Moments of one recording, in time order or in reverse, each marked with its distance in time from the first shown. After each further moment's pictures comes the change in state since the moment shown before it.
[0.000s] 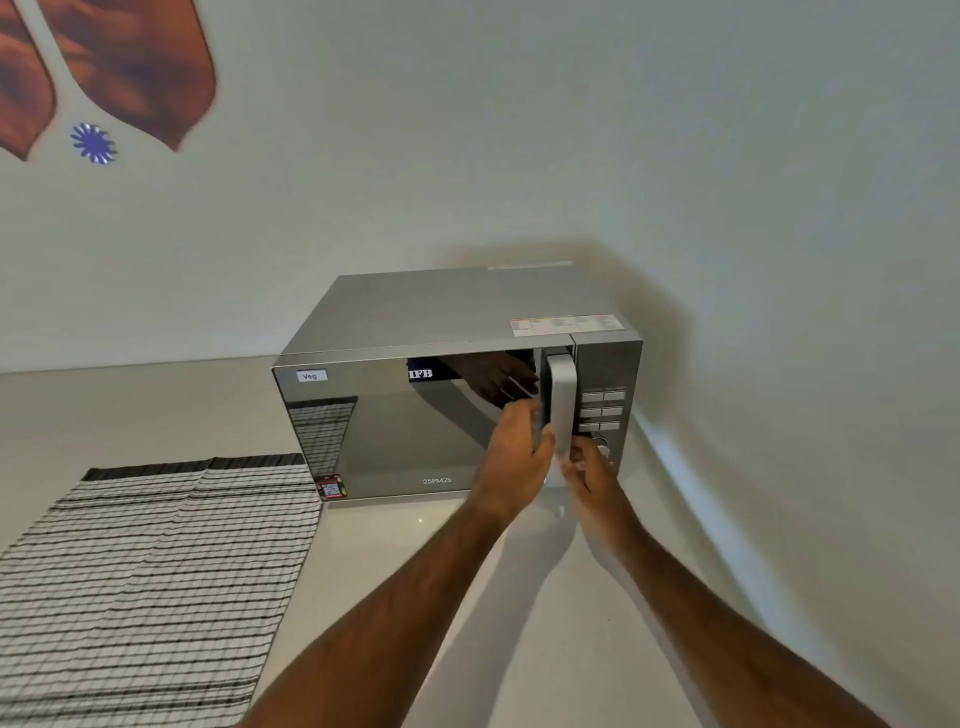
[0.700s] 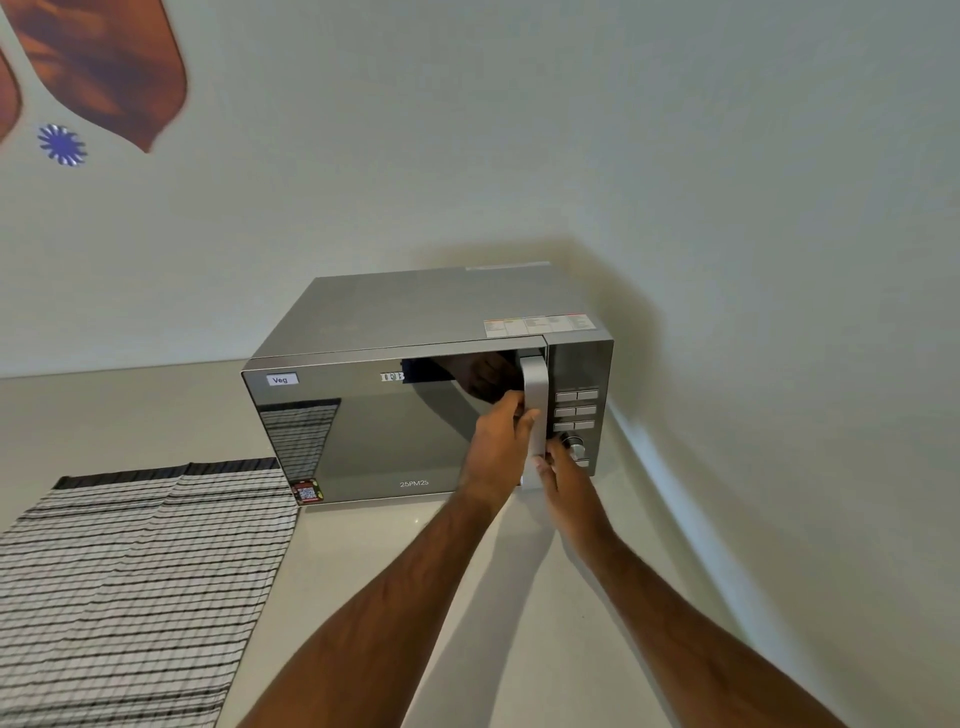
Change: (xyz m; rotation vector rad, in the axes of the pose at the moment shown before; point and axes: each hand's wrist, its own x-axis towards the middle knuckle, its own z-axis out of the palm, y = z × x) left_hand 0.013 0.016 0.010 -0.084 0.037 -0.048; right_hand 0.001 0.000 0.004 -0.235 -0.001 0.058
